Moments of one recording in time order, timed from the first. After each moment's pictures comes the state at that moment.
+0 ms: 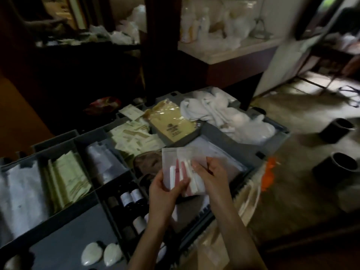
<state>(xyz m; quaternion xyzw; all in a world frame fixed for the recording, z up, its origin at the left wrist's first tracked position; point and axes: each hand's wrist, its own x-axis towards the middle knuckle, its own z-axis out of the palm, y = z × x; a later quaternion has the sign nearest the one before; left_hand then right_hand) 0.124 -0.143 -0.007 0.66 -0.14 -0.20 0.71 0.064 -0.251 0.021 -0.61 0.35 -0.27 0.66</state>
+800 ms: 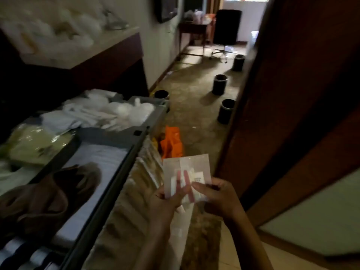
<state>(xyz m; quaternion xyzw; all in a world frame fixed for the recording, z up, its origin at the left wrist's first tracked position) -0.117 -0.217 0.005 0.62 -0.25 -0.51 0.54 -0.255 -0.272 0.004 -0.46 0.50 -0.34 0.65</state>
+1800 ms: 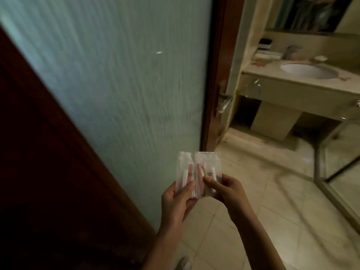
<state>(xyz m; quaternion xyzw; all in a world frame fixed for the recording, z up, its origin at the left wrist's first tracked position) -0.600 -0.305 -0.015 0.35 -0.47 -0.80 0.16 -0.686 -0.203 -0.030 -0.02 0.64 -0.72 0.26</state>
